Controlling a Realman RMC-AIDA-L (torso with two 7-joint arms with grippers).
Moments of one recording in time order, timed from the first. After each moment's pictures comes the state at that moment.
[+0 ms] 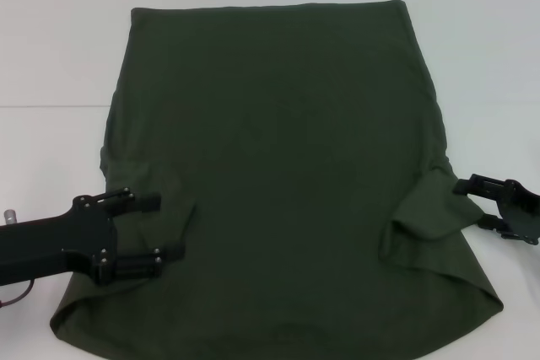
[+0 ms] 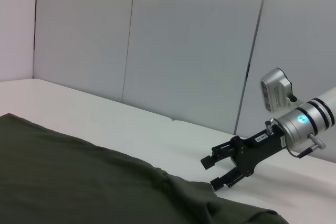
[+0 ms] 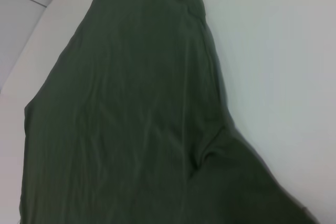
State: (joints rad) left arm -0.48 -2.08 0.50 0.78 2.06 1.72 -1.31; right arm 0.59 1.97 -0.56 -0.41 -2.12 -1.00 2.44
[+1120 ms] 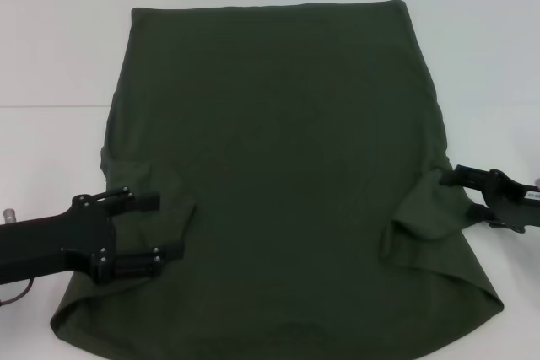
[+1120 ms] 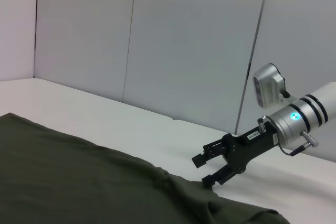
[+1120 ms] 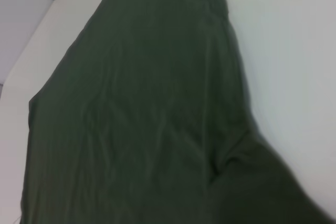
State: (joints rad) left arm -0.48 -2.08 0.50 0.77 2.06 1.72 -1.31; right arm 0.63 1.98 -0.58 -0.41 -2.12 -0.97 2.45
